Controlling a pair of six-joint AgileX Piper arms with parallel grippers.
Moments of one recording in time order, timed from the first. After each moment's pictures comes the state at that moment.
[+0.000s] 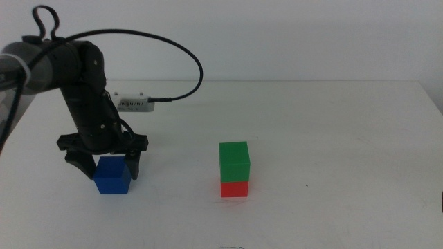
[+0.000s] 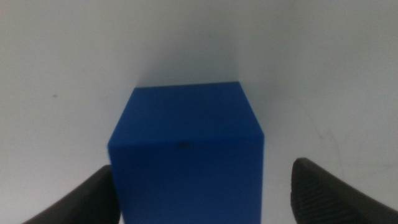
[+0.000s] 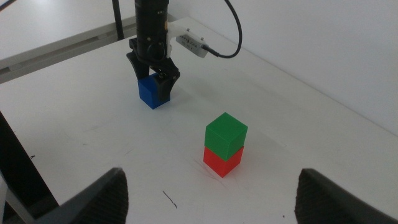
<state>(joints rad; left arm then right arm) -0.16 1.95 -1.40 -0.08 1.13 -0.05 0.58 0.55 -0.90 0.27 0.84 -0.34</state>
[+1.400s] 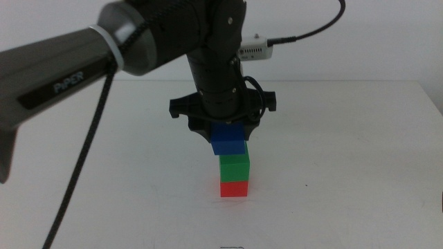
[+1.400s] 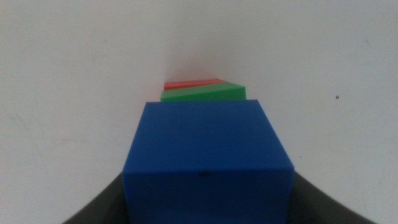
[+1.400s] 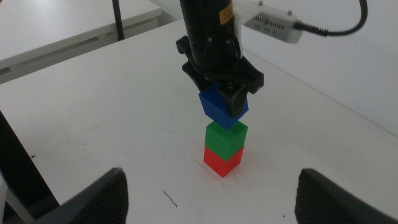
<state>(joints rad) -0.69 1.89 -1.77 0.02 1.24 -0.64 0.58 0.55 -0.90 0.27 0.84 -0.34</state>
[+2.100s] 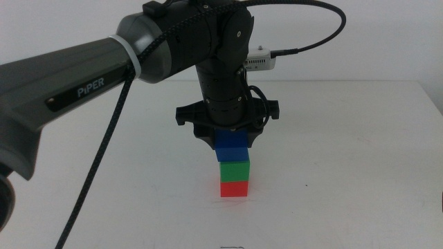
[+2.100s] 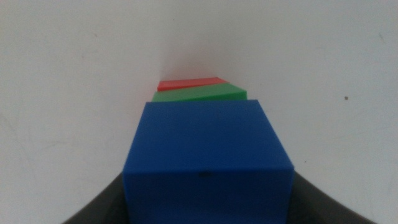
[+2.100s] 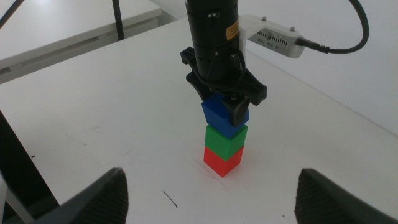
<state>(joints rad) -0.69 1.94 -1.78 0.01 1.23 -0.65 0.58 0.55 -0.90 0.27 0.84 -0.34</state>
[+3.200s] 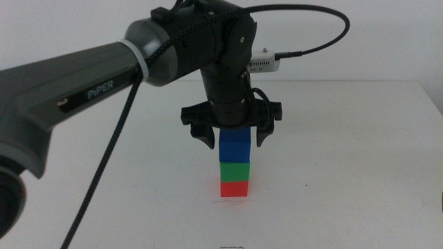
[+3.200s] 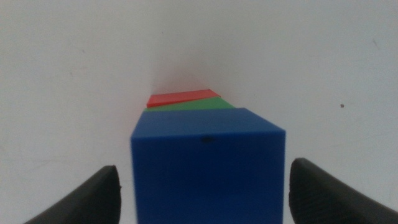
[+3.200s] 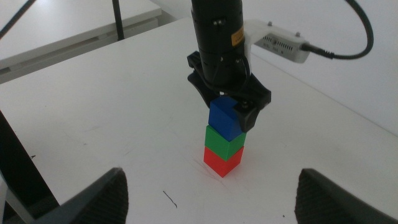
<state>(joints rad) -0.69 1.97 -1.79 0.01 1.19 -0.62 0.58 0.55 -0.90 0.27 0.84 -0.34</state>
